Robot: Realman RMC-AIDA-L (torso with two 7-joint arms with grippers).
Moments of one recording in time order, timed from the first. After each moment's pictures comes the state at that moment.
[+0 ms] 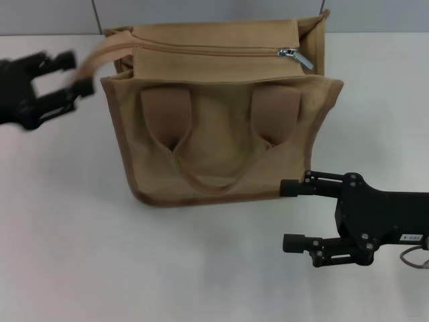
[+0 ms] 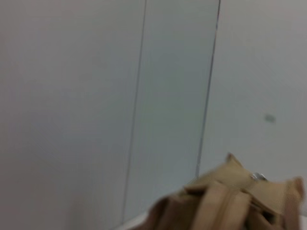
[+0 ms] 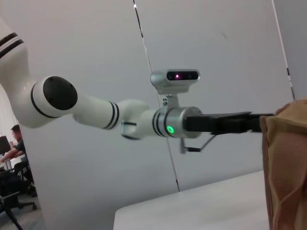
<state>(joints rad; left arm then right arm) -0.47 -1.96 0.42 0.69 1.91 1.78 -1.29 0.48 2.08 -0.67 -0.48 -1.98 -1.91 1.06</state>
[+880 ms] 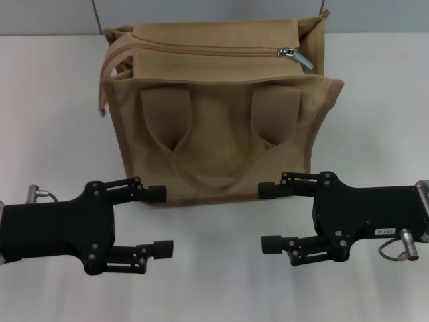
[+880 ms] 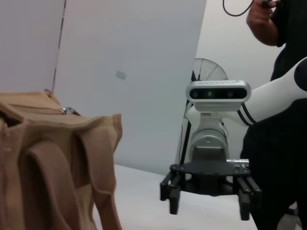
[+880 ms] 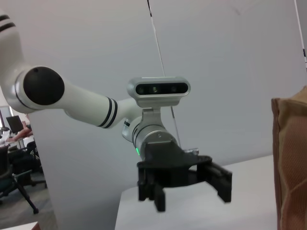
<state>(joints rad) -0.40 -2.06 0.68 0.61 1.99 1.94 -1.11 0.54 2.08 -0.72 -0.44 -2.00 -1.84 1.06</state>
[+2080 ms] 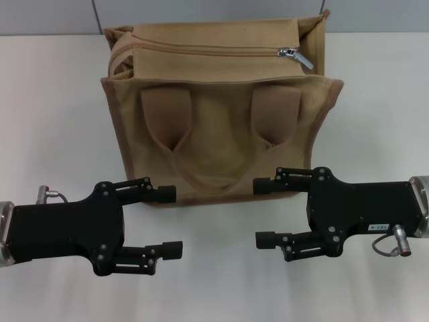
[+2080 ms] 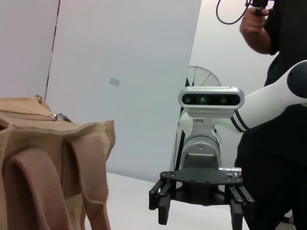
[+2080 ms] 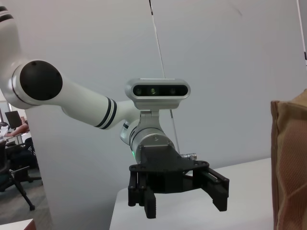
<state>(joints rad) -0.42 -2.06 0.67 0.57 1.99 1.94 -1.09 0.56 2.08 -0.72 -0.43 -1.99 -1.82 1.03</state>
